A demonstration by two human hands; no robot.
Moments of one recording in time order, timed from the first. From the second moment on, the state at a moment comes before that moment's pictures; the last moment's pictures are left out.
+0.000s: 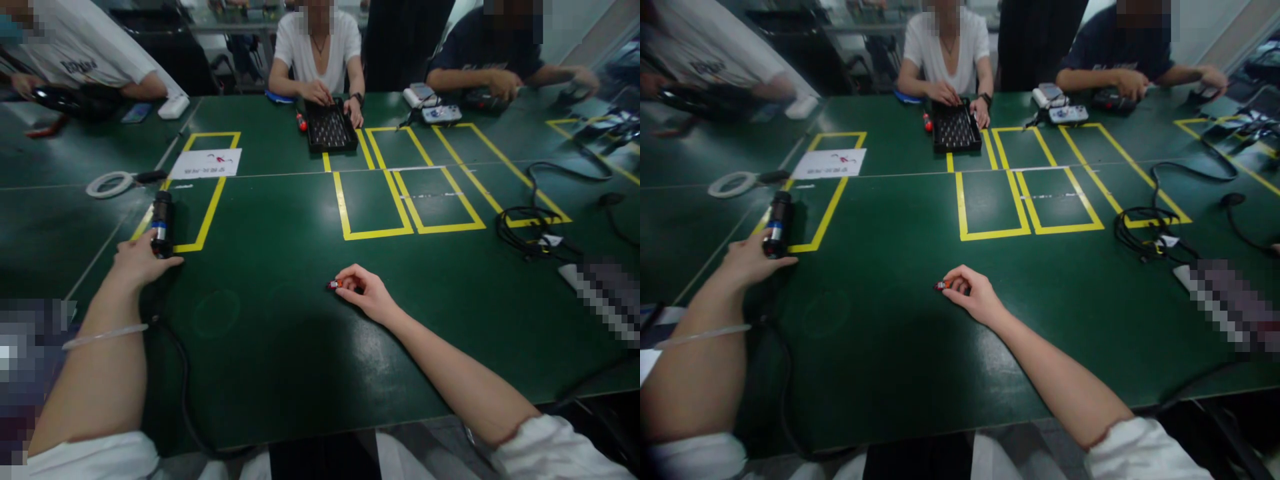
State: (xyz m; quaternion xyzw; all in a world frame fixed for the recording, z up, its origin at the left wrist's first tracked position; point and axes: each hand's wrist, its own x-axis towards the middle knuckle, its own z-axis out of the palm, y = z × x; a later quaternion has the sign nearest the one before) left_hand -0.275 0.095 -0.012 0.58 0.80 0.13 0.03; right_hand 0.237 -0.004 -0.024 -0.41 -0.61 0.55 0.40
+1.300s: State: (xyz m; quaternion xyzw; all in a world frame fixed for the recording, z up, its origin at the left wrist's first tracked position) left_hand 0.050 -0.037 0.007 0.81 0.56 0.11 0.13; right_hand 0.246 -0.004 -0.017 -0.45 -0.75 0.33 0.36
